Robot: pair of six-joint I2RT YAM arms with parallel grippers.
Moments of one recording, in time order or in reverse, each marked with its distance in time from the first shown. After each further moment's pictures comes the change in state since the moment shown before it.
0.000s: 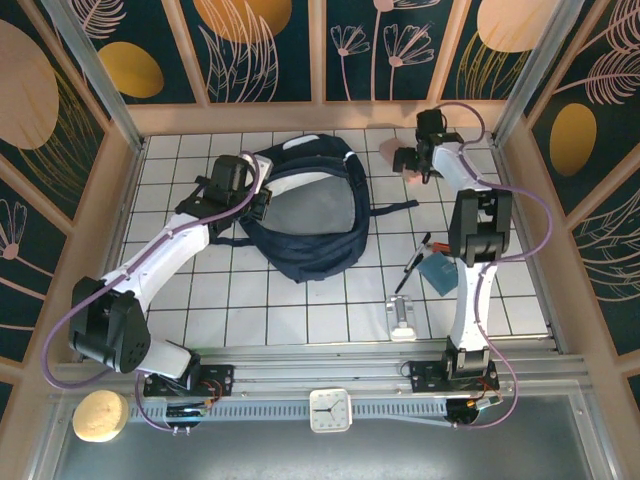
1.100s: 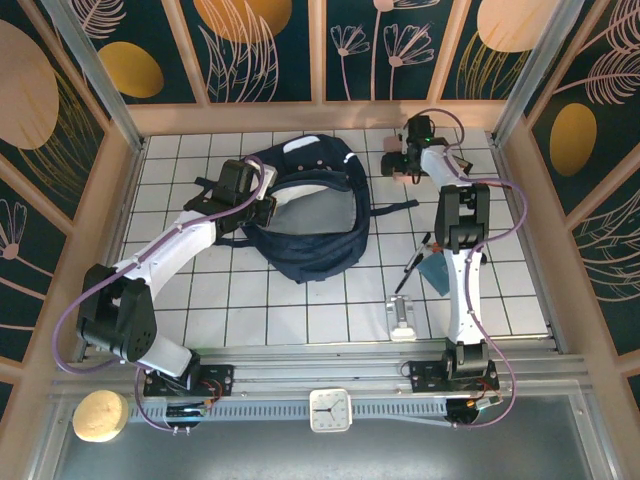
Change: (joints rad) left arm 0.000 0.068 -0.005 -0.023 0.056 -0.044; right arm 0.009 0.255 0.189 0.046 -0.144 -0.114
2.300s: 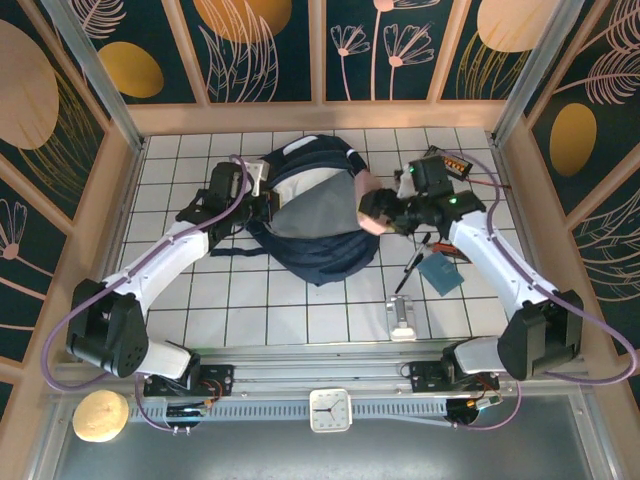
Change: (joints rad) left arm 0.005 -0.098 -0.095 0.165 0.136 -0.288; right arm 0.272 -1.180 -1.033 -0.014 -0.426 0.666
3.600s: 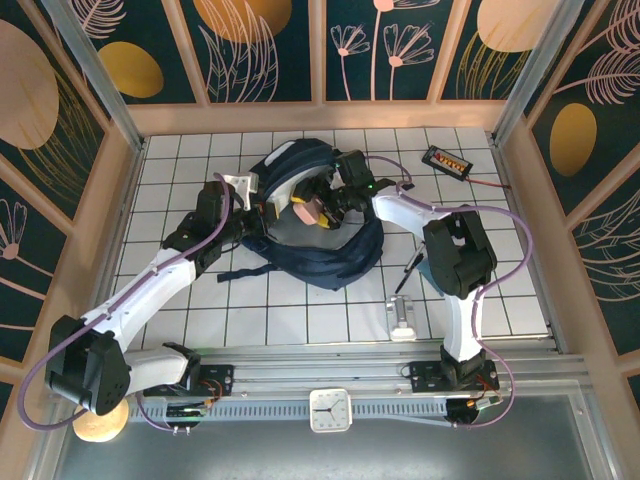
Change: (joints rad) left arm -0.027 -0.193 -0.163 0.076 0.021 -0.137; right arm 0.170 0.631 0.280 0.455 -0.129 0.346
